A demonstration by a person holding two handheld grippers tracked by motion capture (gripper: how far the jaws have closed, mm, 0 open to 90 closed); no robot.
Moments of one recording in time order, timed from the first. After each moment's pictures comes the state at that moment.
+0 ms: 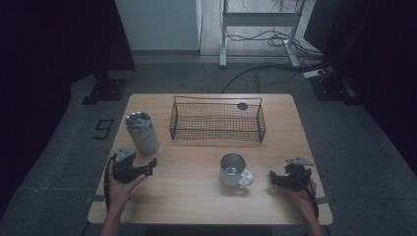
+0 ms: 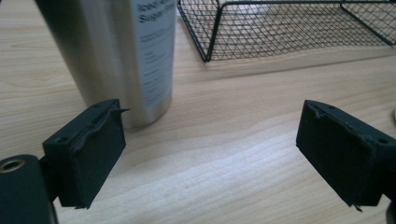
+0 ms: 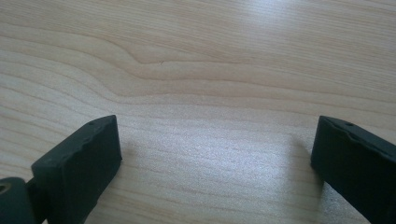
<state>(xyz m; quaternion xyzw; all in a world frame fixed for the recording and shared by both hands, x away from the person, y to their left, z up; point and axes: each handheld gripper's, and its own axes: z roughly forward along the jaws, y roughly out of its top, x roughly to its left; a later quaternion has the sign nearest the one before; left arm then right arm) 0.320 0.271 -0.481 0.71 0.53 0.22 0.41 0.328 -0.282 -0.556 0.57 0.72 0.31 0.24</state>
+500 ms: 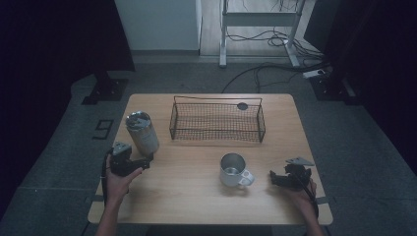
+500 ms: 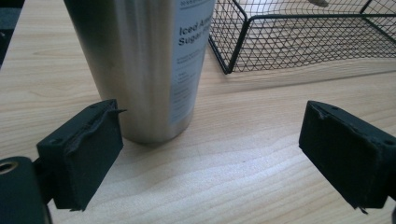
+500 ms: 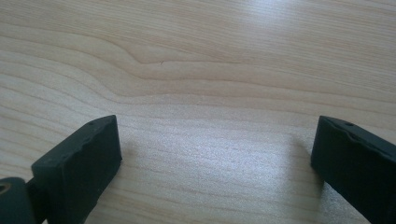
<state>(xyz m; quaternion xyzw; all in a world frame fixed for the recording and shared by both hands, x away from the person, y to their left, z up) 0.340 0.282 -0.477 0.70 0.54 0.23 0.40 0.328 -0.282 -0.557 0.57 0.72 0.31 0.24</state>
